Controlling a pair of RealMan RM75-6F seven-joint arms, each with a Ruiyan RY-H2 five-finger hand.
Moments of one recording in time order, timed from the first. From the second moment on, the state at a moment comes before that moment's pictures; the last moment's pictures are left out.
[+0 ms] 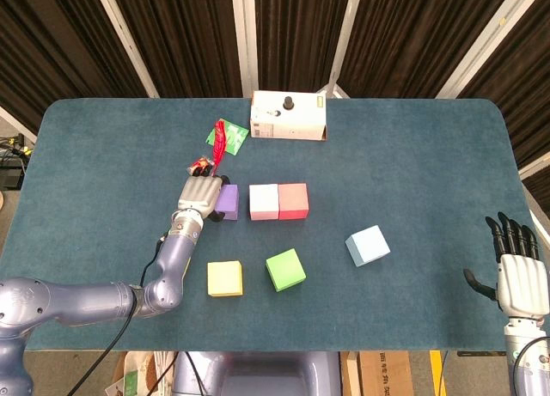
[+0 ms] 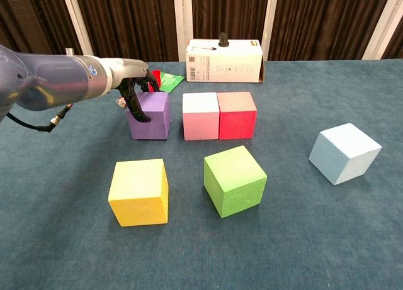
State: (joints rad) left arm -1.18 -1.63 -0.21 -1.40 0.25 1.00 0.71; right arm 0.10 -1.21 0.15 -1.60 -1.35 1.50 -0.07
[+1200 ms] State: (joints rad) left arm -1.20 -1.72 -0.30 -1.36 0.23 1.06 0.82; right arm 0.08 -1.20 0.17 -1.62 -1.33 1.50 -0.05
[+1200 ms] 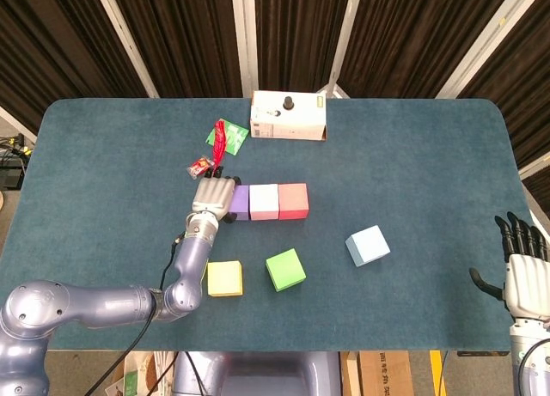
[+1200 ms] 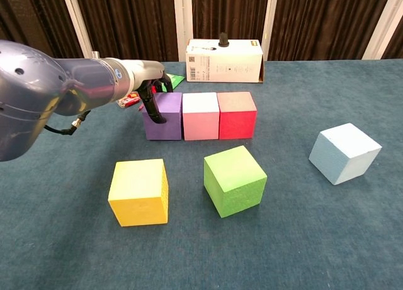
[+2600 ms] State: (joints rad) left arm -1.19 -1.78 -0.34 -1.32 0.22 1.08 0.90; right arm 0.08 -1.19 0.17 -1.63 -1.33 1.49 -0.04
